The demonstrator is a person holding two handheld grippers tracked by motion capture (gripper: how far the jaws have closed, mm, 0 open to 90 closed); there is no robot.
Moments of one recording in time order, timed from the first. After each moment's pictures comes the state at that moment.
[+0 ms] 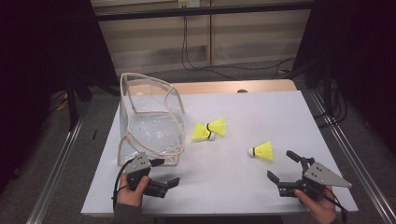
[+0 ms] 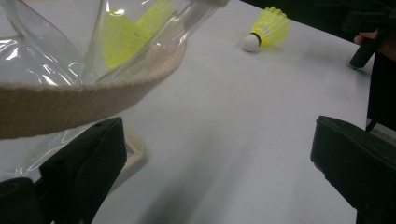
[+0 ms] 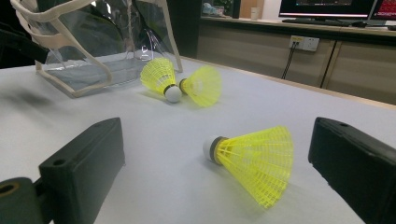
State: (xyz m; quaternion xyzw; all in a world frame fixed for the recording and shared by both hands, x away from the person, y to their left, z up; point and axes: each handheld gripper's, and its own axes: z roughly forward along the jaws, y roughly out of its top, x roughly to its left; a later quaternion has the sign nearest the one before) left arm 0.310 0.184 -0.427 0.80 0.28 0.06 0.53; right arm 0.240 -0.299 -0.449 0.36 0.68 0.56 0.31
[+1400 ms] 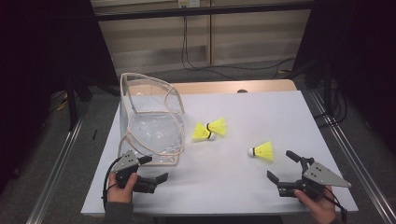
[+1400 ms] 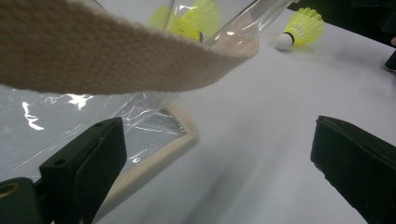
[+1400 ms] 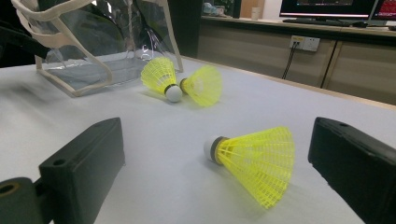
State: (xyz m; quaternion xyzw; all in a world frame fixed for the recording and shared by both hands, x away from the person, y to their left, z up) left arm 0.319 0.213 -0.430 0.79 0.31 0.09 0.52; right arm 0.240 -0.299 -0.450 0.35 0.68 0.56 0.31
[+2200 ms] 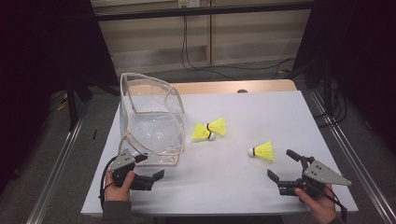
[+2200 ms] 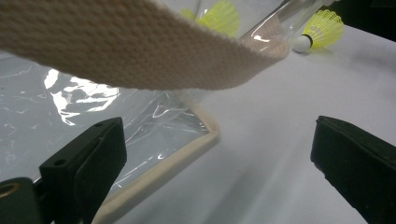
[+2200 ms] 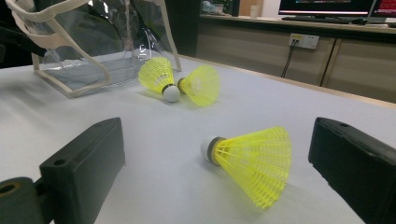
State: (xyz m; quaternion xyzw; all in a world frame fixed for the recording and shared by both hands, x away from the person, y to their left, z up) left arm 0.322 0.222 -0.429 0.79 0.32 0.11 0.51; right arm 0.244 -0.301 -0.448 0.36 0.68 0.56 0.31
